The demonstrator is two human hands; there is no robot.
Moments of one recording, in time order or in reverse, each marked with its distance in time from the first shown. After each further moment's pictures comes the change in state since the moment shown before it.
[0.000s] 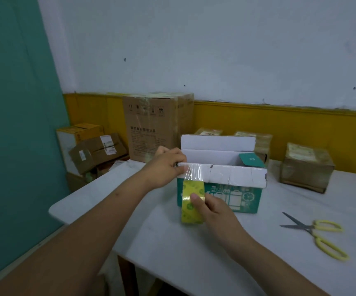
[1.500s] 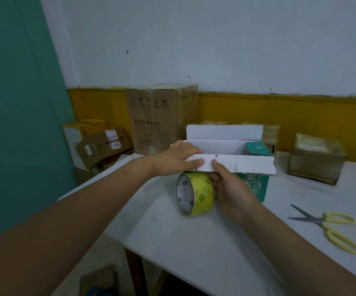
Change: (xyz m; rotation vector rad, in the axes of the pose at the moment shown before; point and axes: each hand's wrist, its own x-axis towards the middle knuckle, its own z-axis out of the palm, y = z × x) left_hand 0.014 0.012 -0.008 0.199 -0.292 0.098; right_hand 0.046 0.002 -0.012 0.739 0.064 0.294
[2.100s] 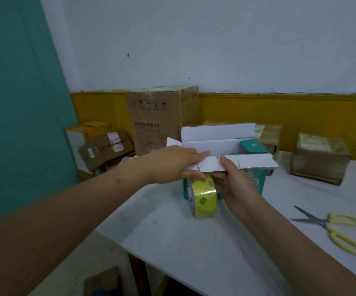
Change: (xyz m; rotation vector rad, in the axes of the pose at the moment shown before) left_hand -0.017 0.021 -0.014 0.423 -0.007 0.141; right_hand 0.003 -0.014 -0.002 -0.009 0.082 -0.023
